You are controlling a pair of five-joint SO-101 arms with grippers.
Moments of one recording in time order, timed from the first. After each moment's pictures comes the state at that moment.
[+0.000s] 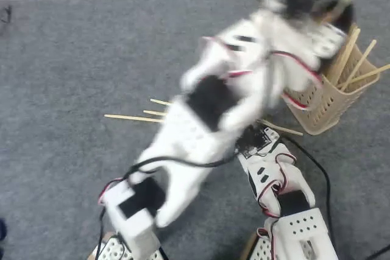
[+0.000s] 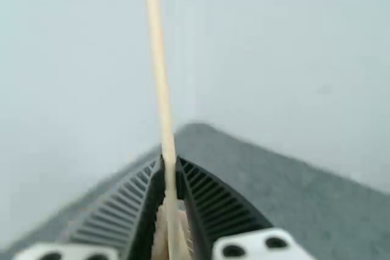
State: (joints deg) left arm 47.5 13.9 -54.5 59.7 9.2; right arm -17.9 -81.9 95.8 23.8 25.2
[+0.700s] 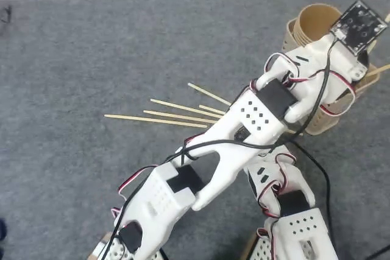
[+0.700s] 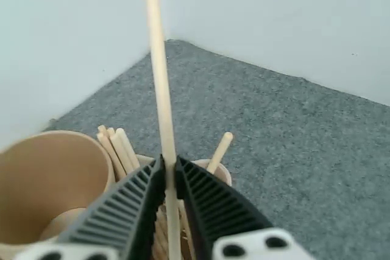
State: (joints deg) left arm 49.7 37.0 -54.5 49.2 7.5; right arm -17.9 -81.9 95.8 23.8 25.2
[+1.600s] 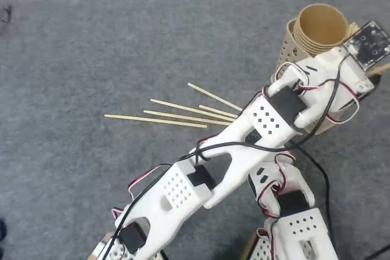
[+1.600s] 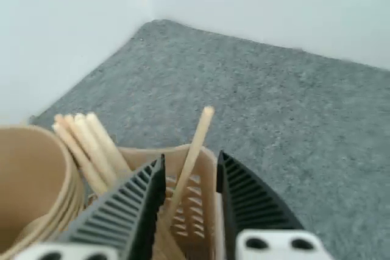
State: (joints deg) left arm 51.2 48.7 -66.0 51.4 2.9; right arm -18.4 -81.9 95.9 23.8 25.7
